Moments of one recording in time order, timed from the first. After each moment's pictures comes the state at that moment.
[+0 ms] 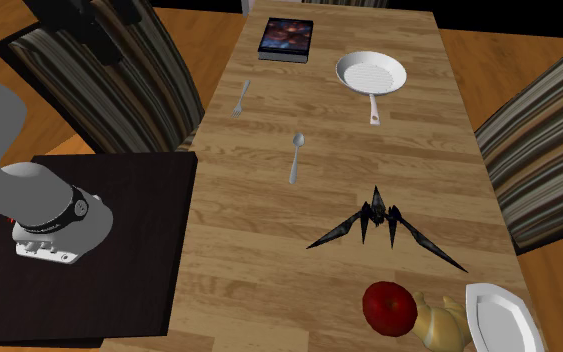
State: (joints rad) arm -0.02 -0.82 0.05 -2.28 -0.01 1.68 -0.08
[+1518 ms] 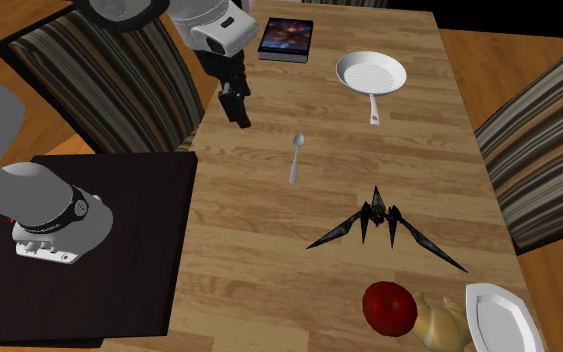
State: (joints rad) arm 0.02 -0.39 0.29 -2.55 0.10 2.39 0.20
